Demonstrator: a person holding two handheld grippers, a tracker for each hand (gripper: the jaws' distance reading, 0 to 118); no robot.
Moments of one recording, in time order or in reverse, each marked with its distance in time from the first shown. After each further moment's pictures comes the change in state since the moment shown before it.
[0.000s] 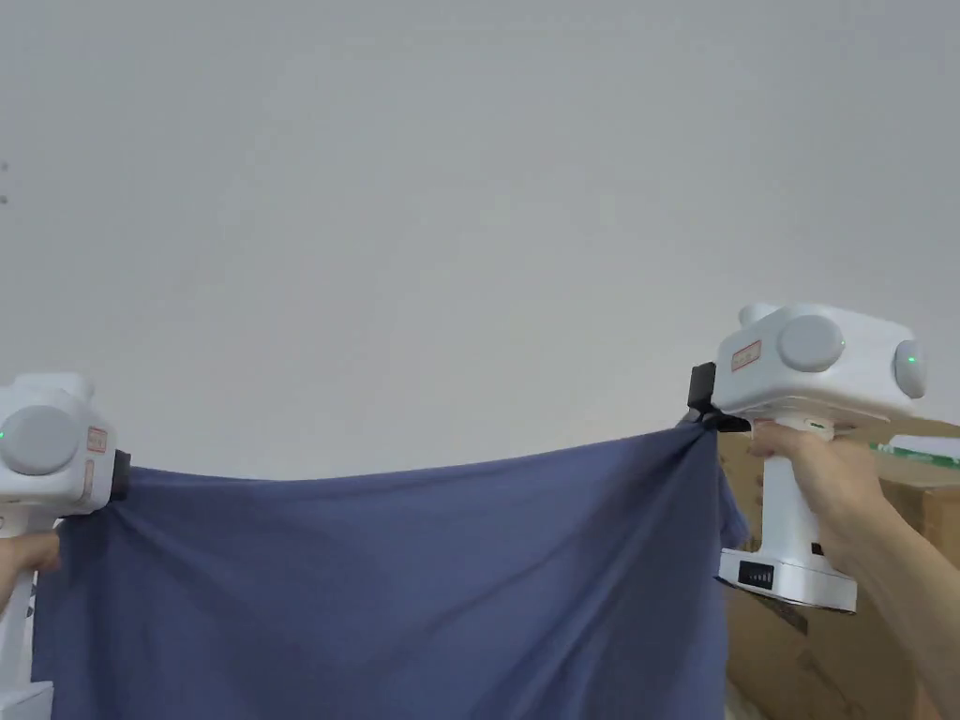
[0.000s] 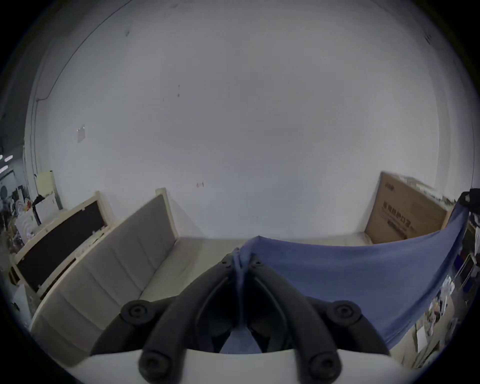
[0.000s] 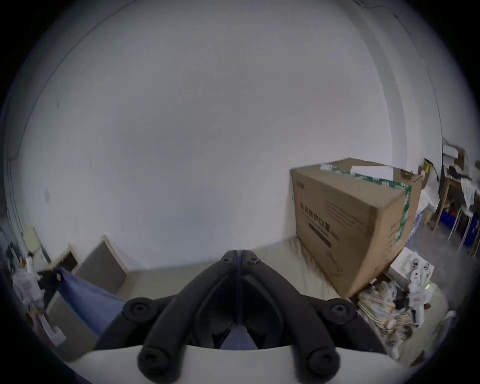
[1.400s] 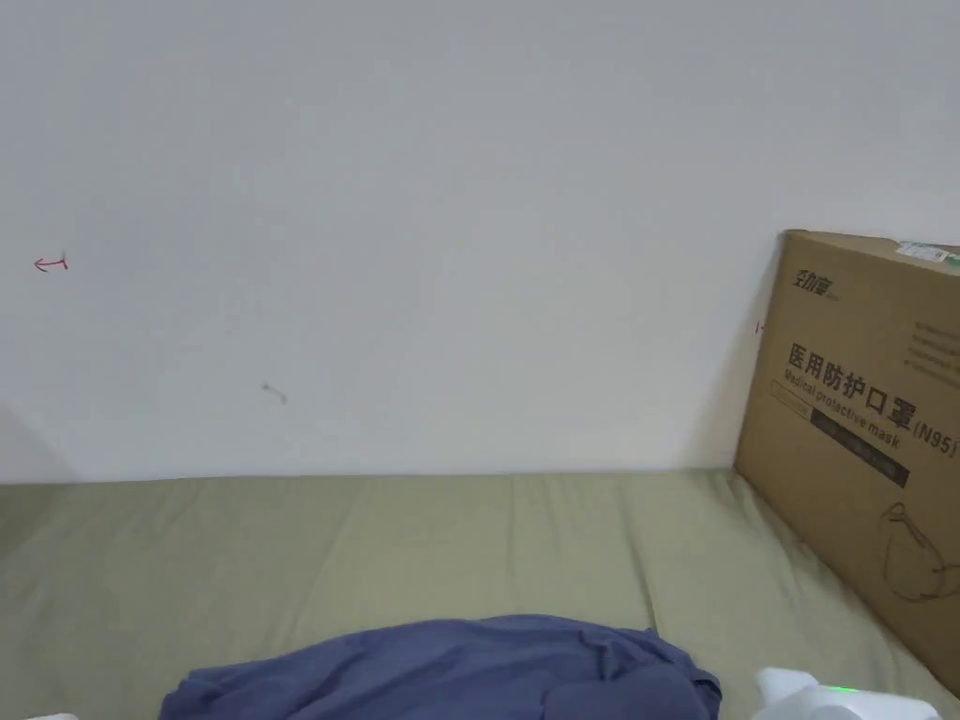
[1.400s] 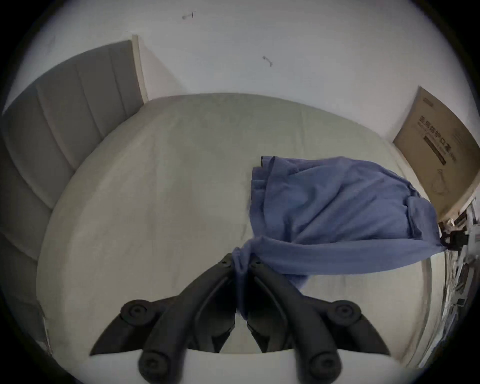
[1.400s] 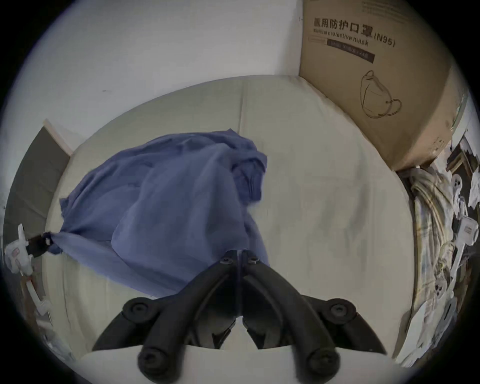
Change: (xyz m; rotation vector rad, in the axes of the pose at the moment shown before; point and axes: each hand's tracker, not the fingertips) left arm -0.033 -0.389 -0.184 -0.600 -0.038 0.033; right arm 0.107 -0.408 -0.172 -0.777 -0.118 0.158
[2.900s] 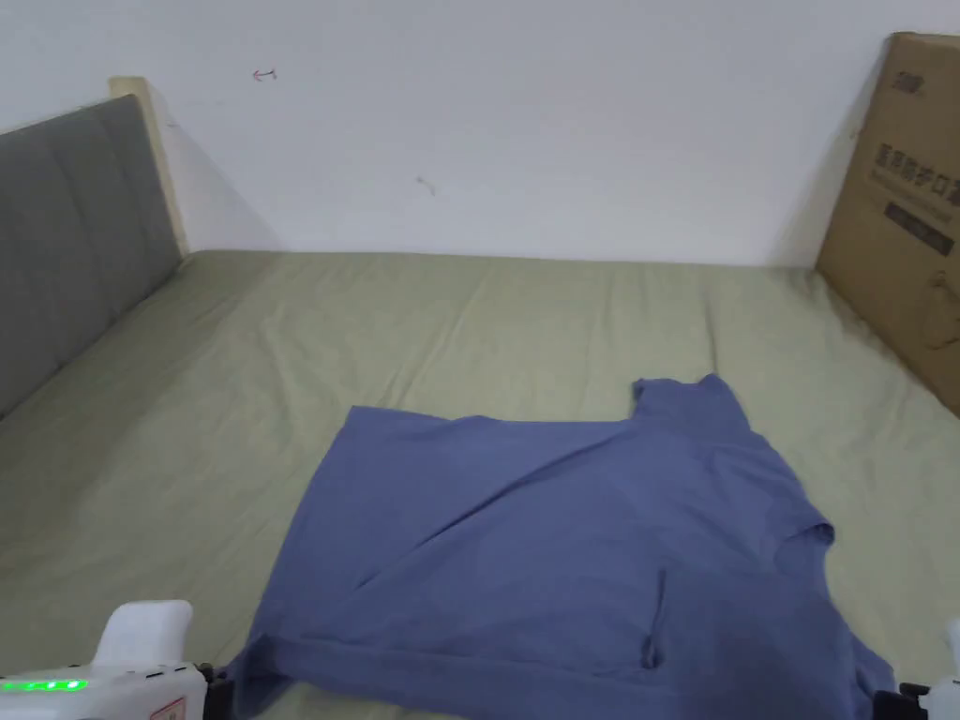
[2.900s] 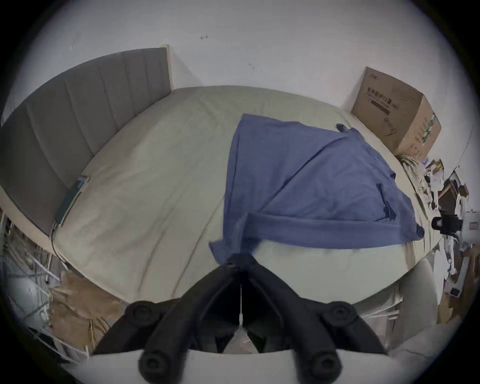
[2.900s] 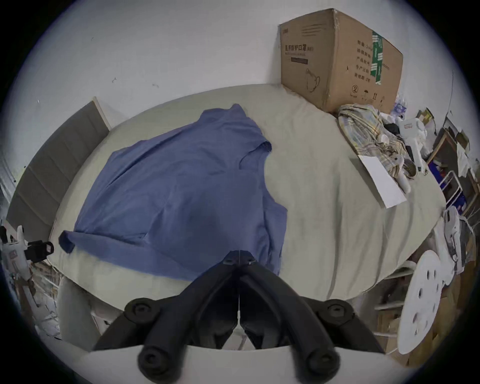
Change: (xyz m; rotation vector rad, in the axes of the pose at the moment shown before) left arm -0.058 -0.340 0.277 -0.006 -0.048 0.005; right arm 0.002 -0.361 0.220 0.104 0.023 0.005
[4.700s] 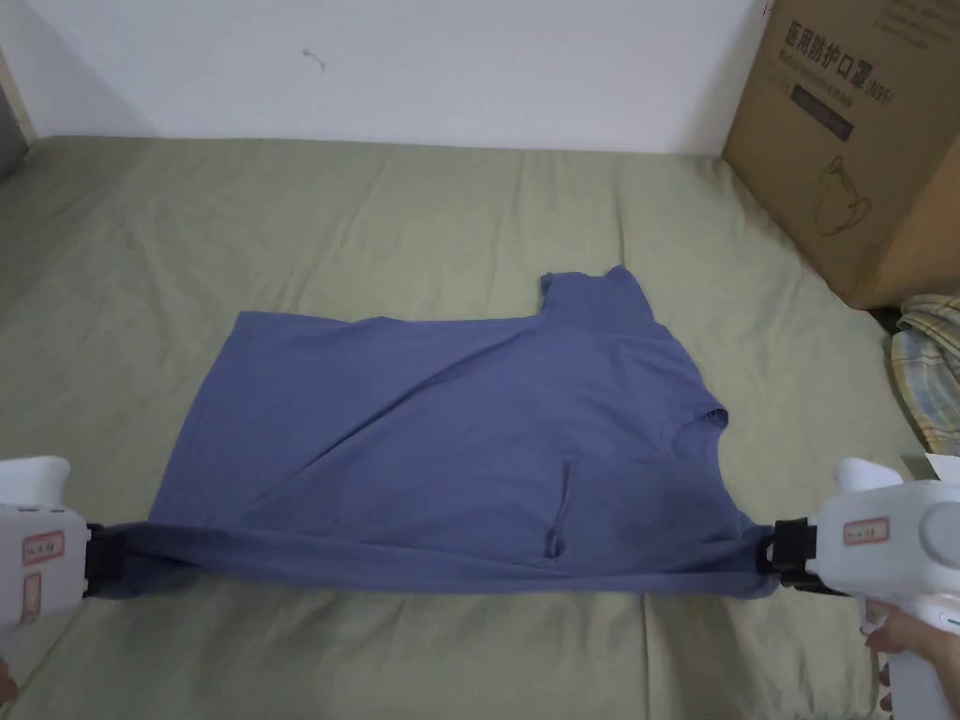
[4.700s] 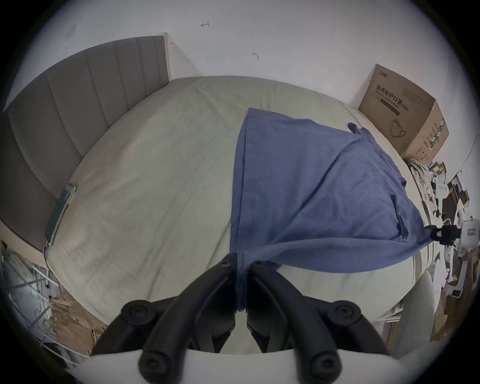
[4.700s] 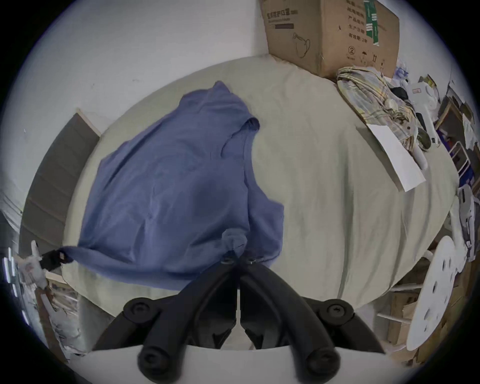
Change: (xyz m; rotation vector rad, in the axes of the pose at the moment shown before) left arm -0.001 0.071 -0.043 -0.058 -0.003 -0.009; right arm 0.049 0.056 -0.042 -0.126 0.064 -0.154
